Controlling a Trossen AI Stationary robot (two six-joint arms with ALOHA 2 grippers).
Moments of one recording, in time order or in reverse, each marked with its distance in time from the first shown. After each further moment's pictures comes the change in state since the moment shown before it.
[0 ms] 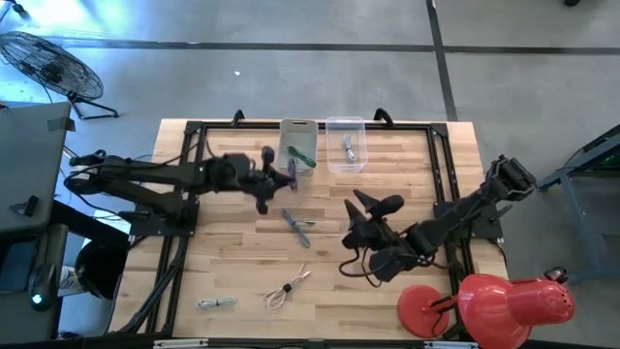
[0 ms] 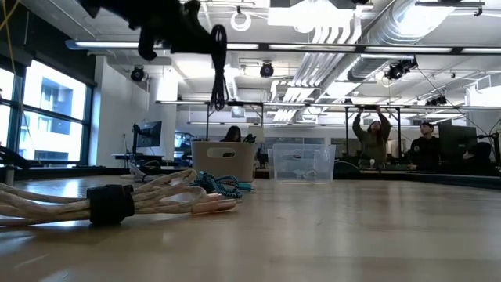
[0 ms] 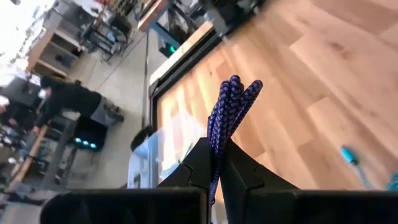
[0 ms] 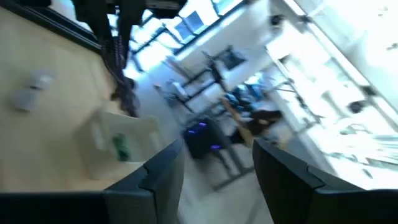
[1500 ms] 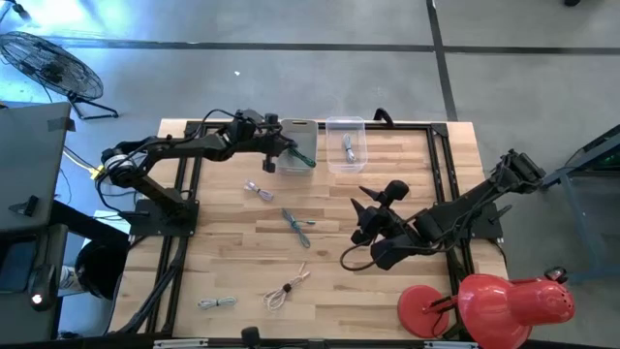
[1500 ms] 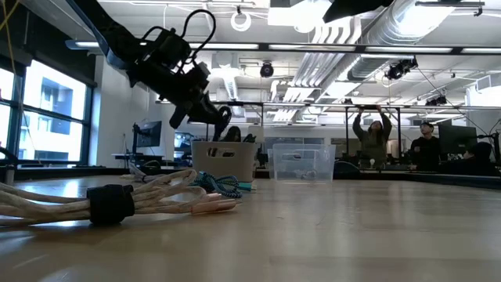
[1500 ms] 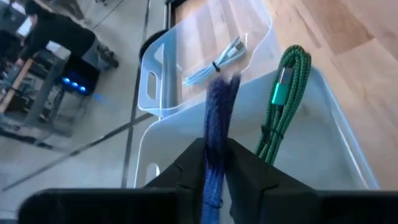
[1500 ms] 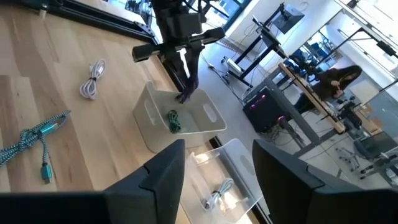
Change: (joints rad) left arm 0.558 0.356 0.001 0.232 0.379 0.109; right arm -0.057 -0.108 0.000 -0.537 -0.259 0.657
